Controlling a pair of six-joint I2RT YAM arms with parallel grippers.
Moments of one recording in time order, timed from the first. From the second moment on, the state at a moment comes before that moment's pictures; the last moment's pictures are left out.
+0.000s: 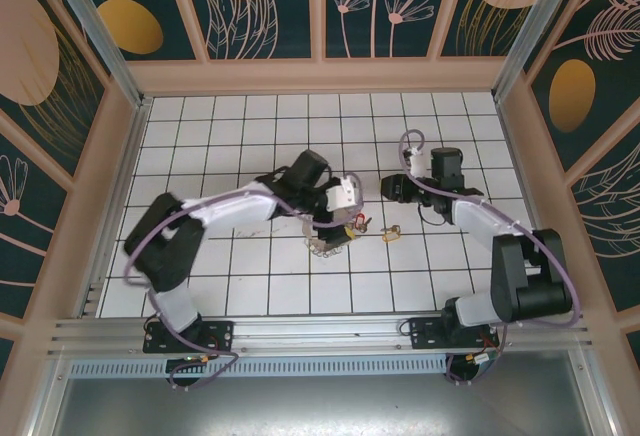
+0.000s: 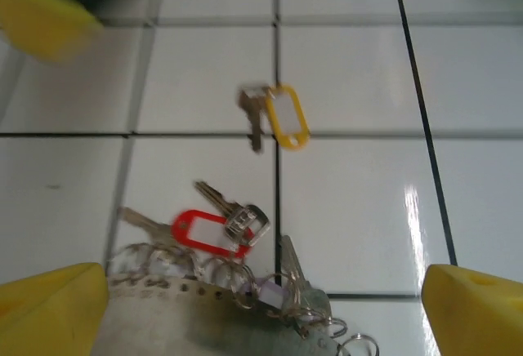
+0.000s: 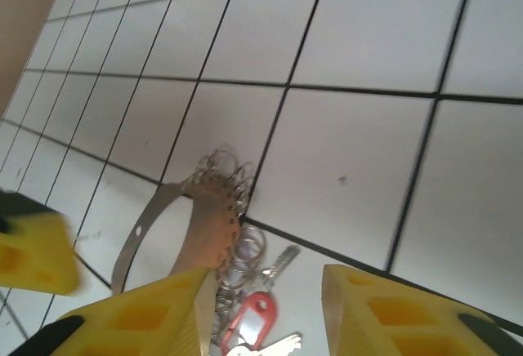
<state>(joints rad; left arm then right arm) -0.77 1.70 1.08 -0.14 0.53 0.50 0.18 1.44 0.72 -0.06 -0.61 0.21</state>
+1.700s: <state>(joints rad) -0.68 1.38 0.67 0.34 -0.33 -0.56 0.45 1.90 1.08 -0.22 -0.49 0.21</state>
